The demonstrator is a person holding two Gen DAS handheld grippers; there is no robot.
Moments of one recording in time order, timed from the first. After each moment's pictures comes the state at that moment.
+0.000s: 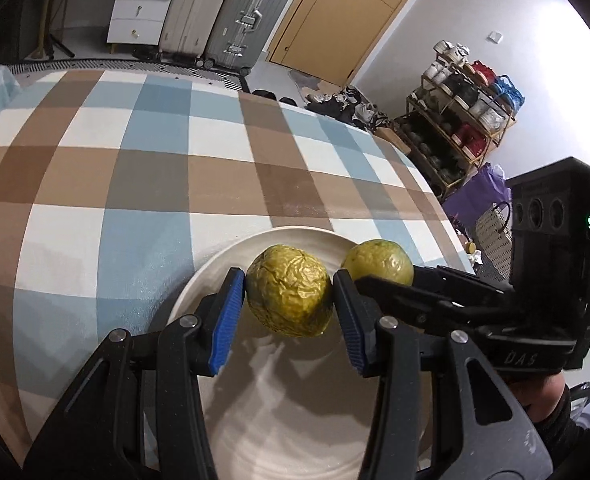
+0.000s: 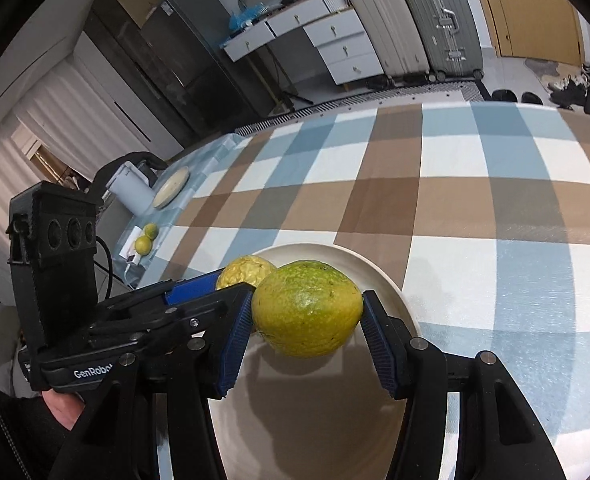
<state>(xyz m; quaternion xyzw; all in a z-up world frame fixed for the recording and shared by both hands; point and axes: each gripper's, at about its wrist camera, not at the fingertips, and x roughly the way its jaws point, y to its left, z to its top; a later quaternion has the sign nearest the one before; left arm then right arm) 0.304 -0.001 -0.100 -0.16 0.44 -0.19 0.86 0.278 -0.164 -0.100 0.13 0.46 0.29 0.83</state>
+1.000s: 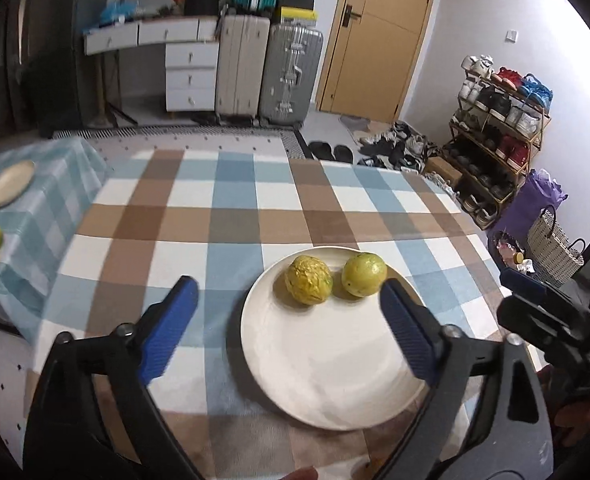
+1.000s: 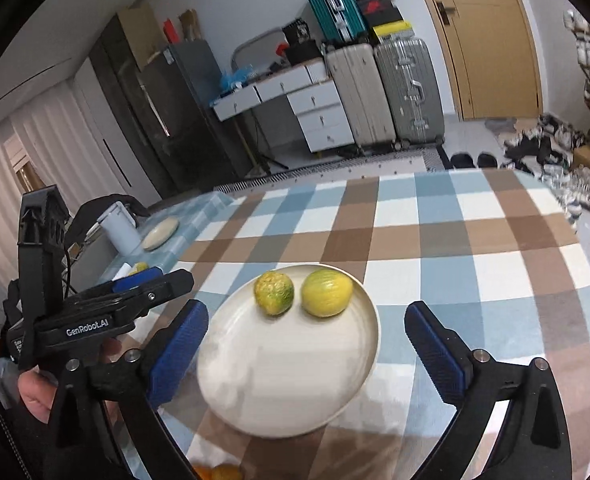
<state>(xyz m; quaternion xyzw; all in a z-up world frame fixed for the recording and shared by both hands) 0.190 0.008 -0.003 -0.07 0.35 -0.07 0.93 0.168 -0.205 -0.027 0.12 0.34 0.23 0.90</state>
